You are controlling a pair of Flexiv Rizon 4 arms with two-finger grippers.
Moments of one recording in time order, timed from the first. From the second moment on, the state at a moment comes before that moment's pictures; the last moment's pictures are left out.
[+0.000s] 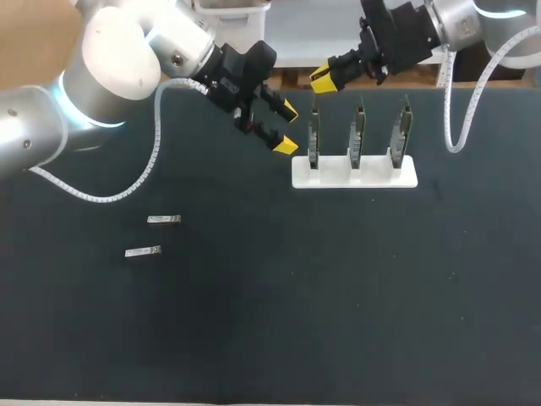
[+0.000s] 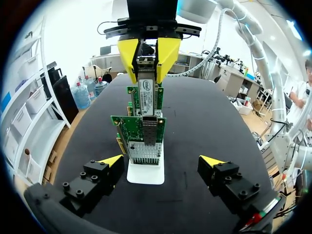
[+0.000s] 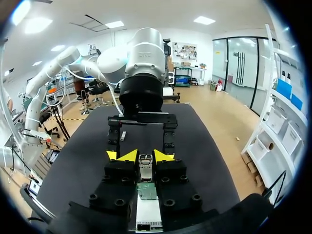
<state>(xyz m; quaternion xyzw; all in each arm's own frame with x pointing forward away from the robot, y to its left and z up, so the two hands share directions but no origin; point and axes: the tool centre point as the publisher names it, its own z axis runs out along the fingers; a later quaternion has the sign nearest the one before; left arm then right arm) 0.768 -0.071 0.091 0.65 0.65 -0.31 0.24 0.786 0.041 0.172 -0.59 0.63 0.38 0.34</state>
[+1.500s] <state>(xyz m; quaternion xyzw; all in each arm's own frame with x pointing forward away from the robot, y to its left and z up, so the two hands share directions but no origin) 0.768 -0.071 0.091 0.65 0.65 -0.31 0.24 0.785 0.042 0.170 -0.60 0.62 0.37 0.34</state>
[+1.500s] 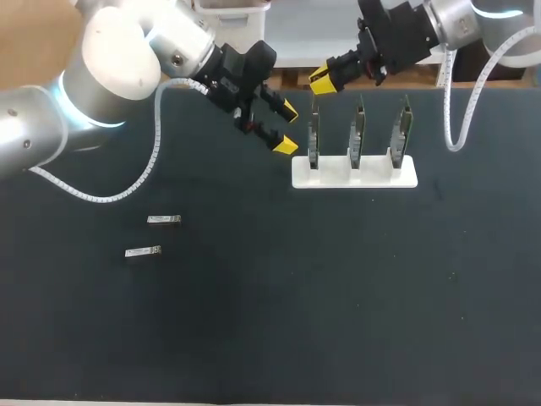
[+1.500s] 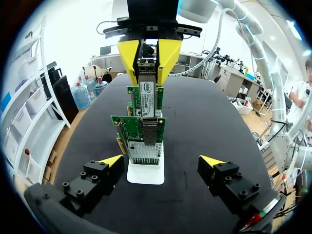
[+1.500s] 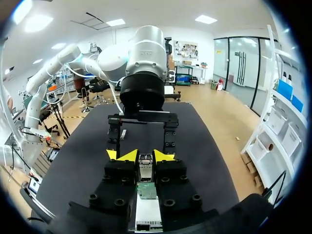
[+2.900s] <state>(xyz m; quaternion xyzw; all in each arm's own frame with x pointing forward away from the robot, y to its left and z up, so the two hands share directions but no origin) 0.768 -0.071 0.091 0.65 0.65 -0.31 0.24 0.783 0.042 0.169 -0.60 0.63 0.36 0.33</state>
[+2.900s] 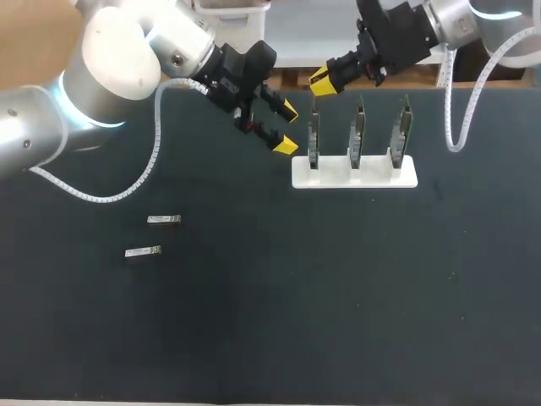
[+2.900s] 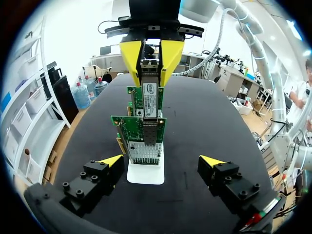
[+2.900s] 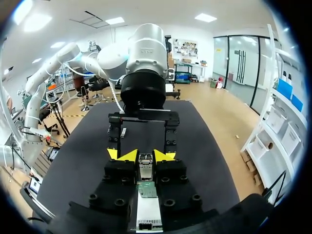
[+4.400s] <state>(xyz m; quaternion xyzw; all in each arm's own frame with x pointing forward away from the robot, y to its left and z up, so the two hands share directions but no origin) 0.768 -0.071 0.091 0.65 0.65 -0.31 0.24 0.786 0.046 0.162 -0.60 0.64 0.36 0.32</state>
